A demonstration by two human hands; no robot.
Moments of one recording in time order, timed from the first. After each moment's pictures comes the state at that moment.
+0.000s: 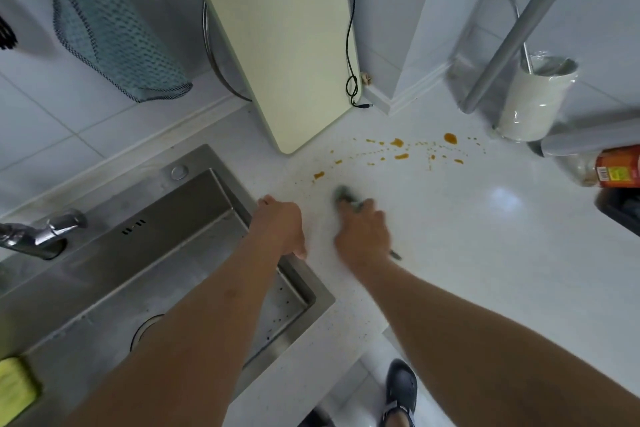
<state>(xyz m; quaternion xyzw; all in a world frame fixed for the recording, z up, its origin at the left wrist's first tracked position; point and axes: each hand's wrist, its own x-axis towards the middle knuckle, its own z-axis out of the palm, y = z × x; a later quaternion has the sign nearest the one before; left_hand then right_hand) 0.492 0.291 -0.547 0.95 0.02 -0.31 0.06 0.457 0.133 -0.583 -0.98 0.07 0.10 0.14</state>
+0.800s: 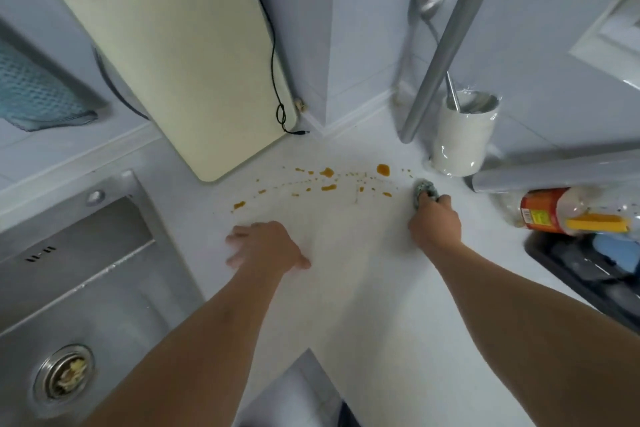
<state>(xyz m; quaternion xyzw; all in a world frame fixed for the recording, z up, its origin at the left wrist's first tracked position) 0.529 0.121 -0.556 0.90 0.26 -0.34 0.09 0.561 -0.168 -0.583 -0.96 0.20 0.10 0.13</state>
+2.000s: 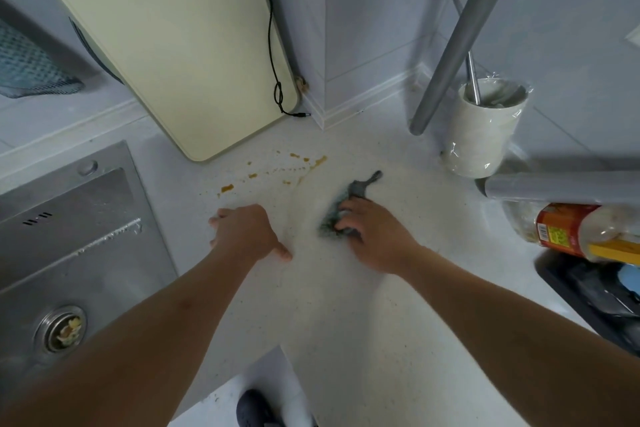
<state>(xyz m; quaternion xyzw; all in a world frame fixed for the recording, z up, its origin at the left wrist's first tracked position) 0.542 0.130 -0.580 0.91 0.25 -0.33 0.10 0.555 -0.134 -0.592 -0.92 -0.31 0.09 0.23</state>
